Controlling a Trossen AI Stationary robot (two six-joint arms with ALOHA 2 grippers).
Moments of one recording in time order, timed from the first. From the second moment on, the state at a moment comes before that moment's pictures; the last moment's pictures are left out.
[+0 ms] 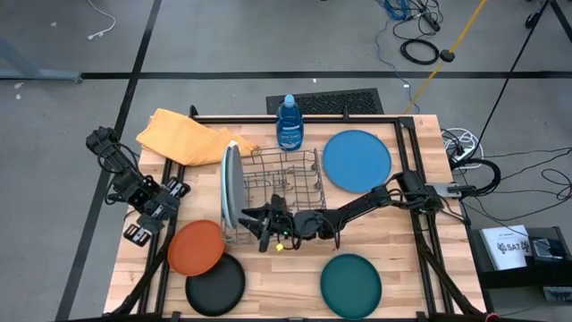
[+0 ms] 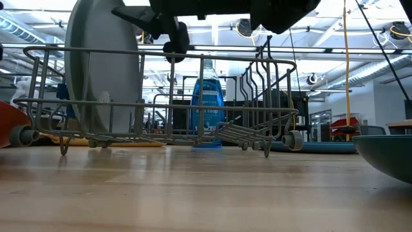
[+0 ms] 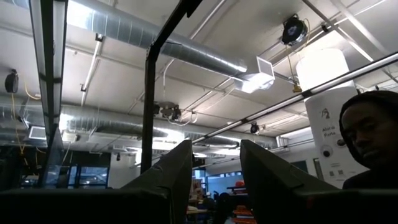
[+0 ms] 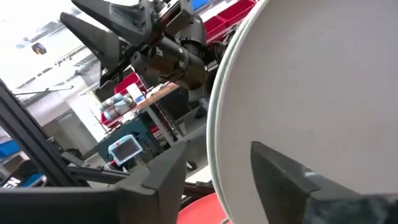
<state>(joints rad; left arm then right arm) -0.79 0.43 0.14 1.06 -0.08 0.19 0.27 2.14 1.37 0.92 0.47 0.54</state>
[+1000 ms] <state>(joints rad) -0.79 0.43 0.14 1.06 -0.08 0.19 0.39 1.81 1.43 0.44 0.73 -0.05</state>
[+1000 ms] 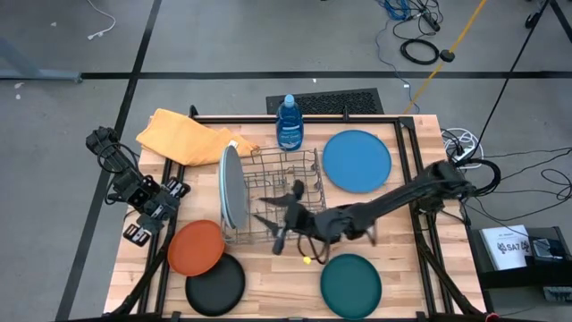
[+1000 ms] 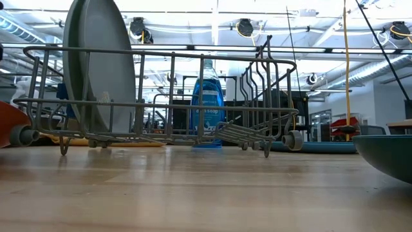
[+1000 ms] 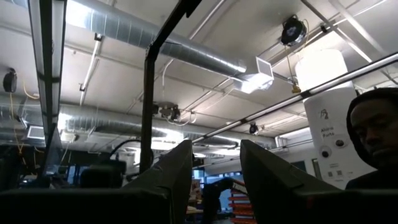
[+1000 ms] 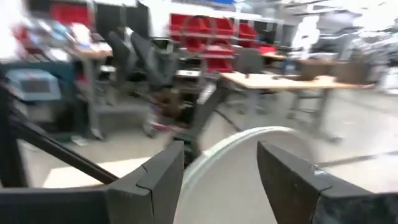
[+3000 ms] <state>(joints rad) -0.79 0.43 0.14 1.07 -0.08 0.19 -0.04 1.51 0.89 -0.88 0.26 0.33</state>
